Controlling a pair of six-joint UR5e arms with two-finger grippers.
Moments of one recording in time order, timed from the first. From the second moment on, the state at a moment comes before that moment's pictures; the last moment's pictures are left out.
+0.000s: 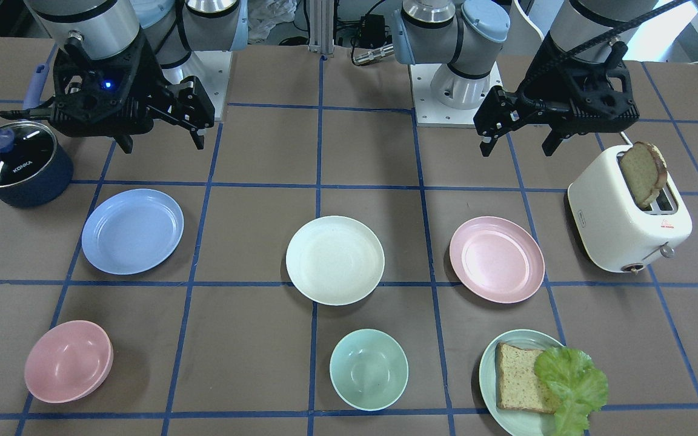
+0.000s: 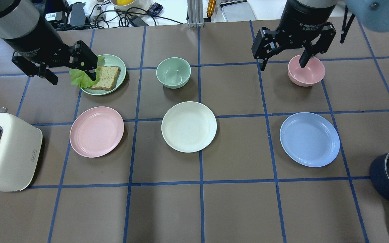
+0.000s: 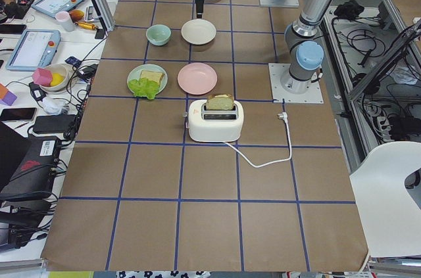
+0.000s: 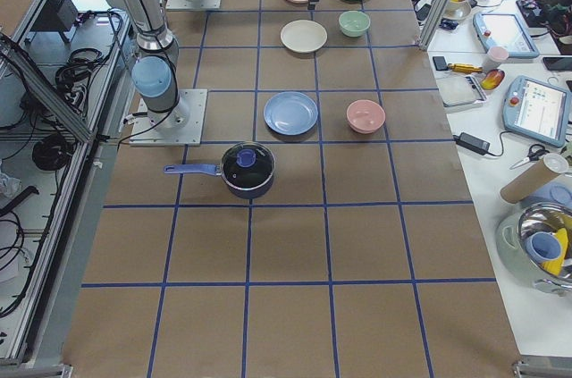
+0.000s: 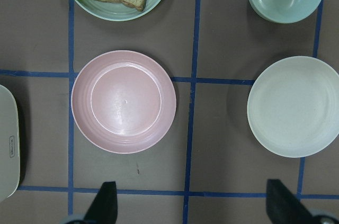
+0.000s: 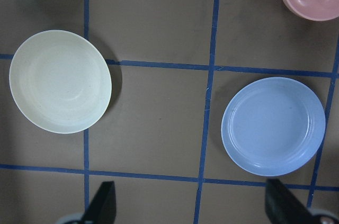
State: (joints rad) left arm -1.48 -1.53 -1.56 -1.58 1.54 0.03; right arm 1.64 -1.50 1.41 -1.46 -1.54 0.00
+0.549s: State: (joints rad) left arm -1.48 -1.53 -1.57 -1.59 1.54 0.02; right arm 1.64 -1.50 1.41 -1.48 -1.54 0.00
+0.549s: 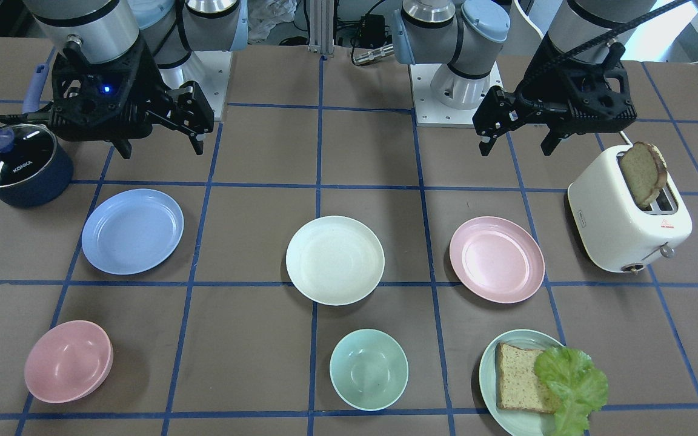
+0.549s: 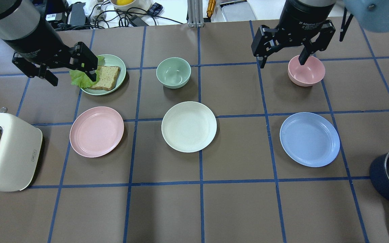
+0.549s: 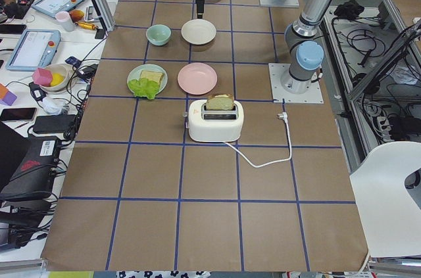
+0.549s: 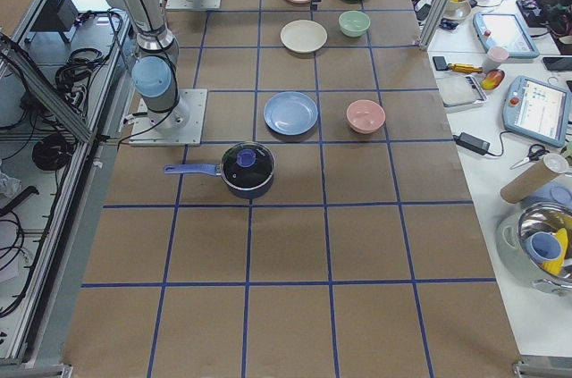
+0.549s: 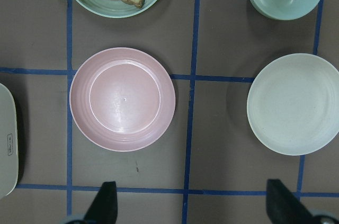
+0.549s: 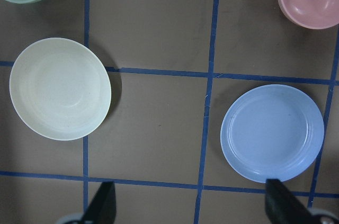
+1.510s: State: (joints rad) left arm -1.48 -1.53 -1.57 -1.59 1.55 0.03; right arm 1.64 -1.50 1.41 -1.49 -1.55 0.00
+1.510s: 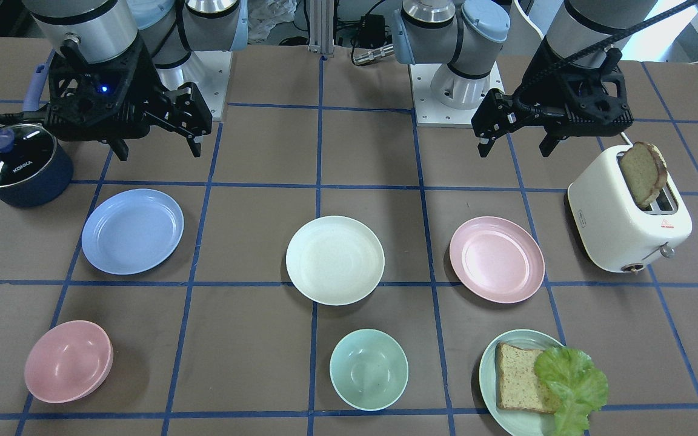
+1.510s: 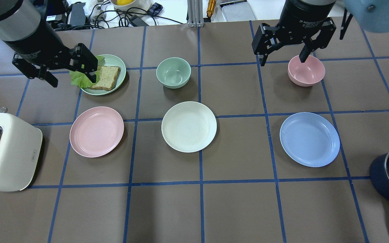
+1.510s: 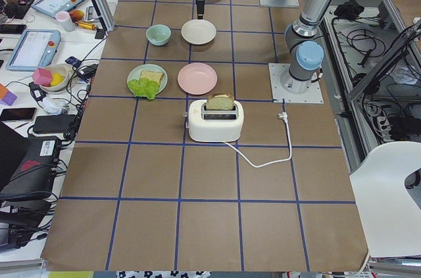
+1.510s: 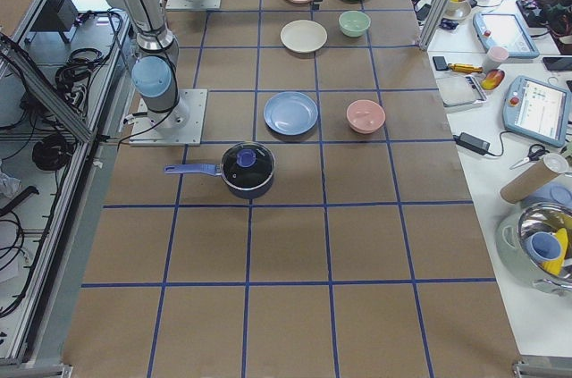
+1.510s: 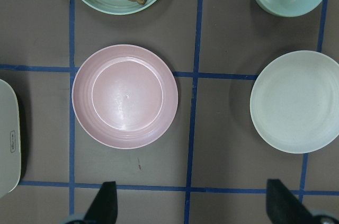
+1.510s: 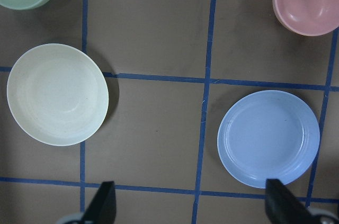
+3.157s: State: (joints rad) left arm -1.49 -1.77 -2.05 -0.93 1.56 0.03; right arm 1.64 -1.50 1.41 -1.49 -1.55 -0.01
